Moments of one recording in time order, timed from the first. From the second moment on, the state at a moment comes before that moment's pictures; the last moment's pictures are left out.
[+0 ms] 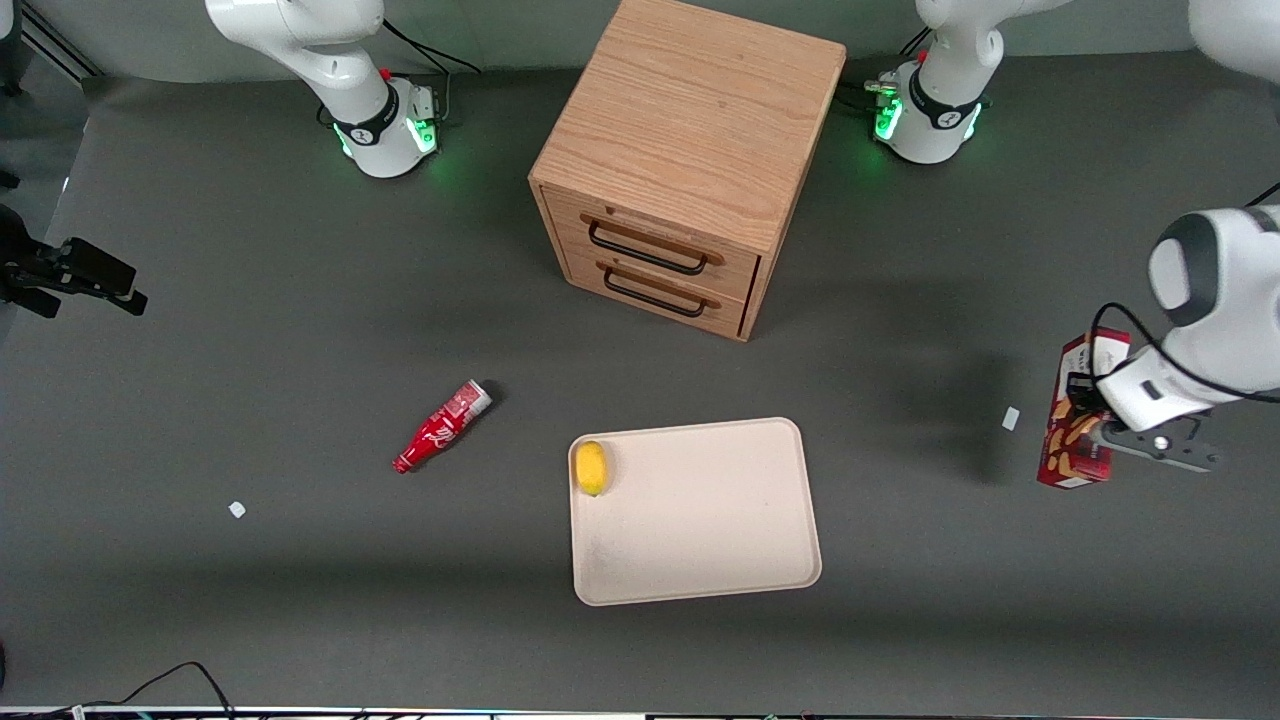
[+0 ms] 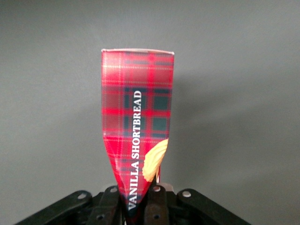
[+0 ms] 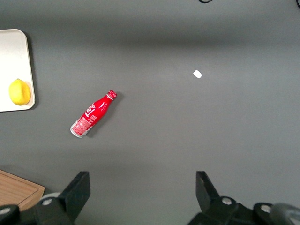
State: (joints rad) arm 0.22 0.27 -0.15 -1.83 0.08 2.06 0.33
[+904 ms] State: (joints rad) arm 0.04 0.40 -0.37 -1.39 0.02 1.77 -0.37
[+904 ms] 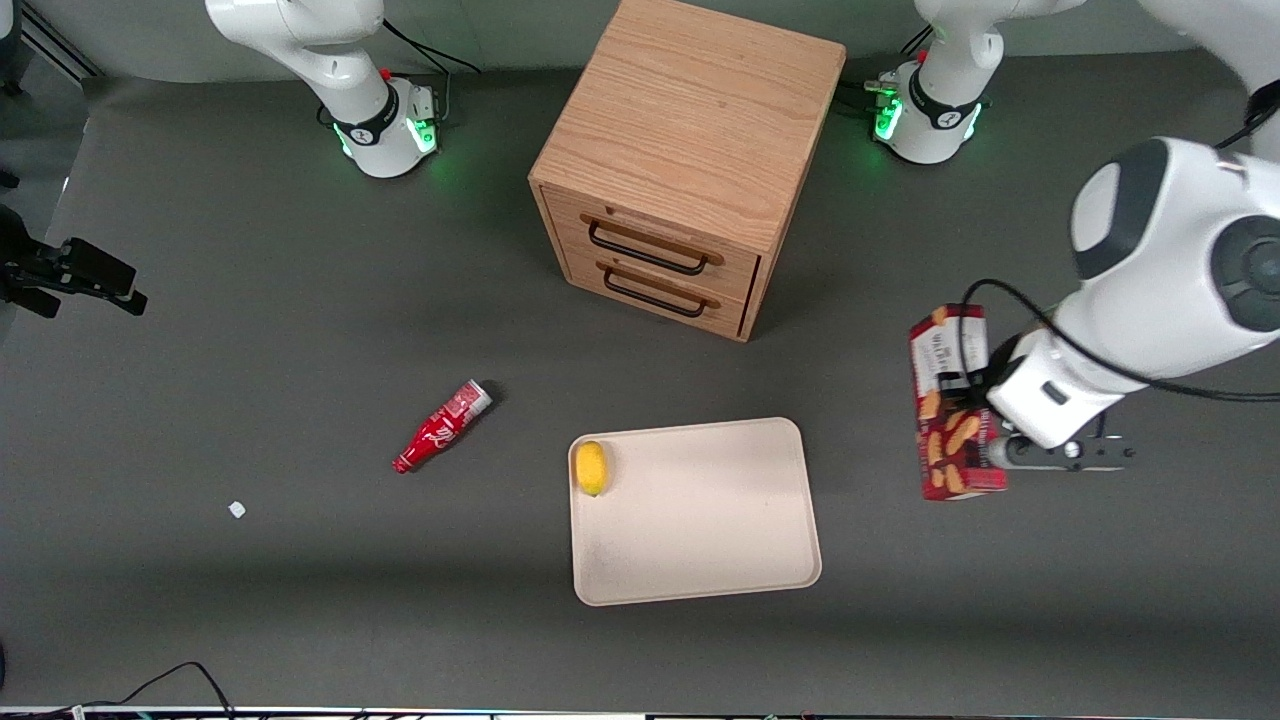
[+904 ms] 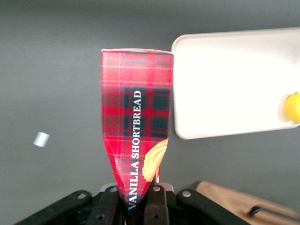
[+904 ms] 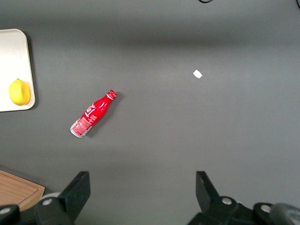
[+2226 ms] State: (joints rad) arm -0.20 0.86 -0.34 -1.31 0.38 2.17 -0.85
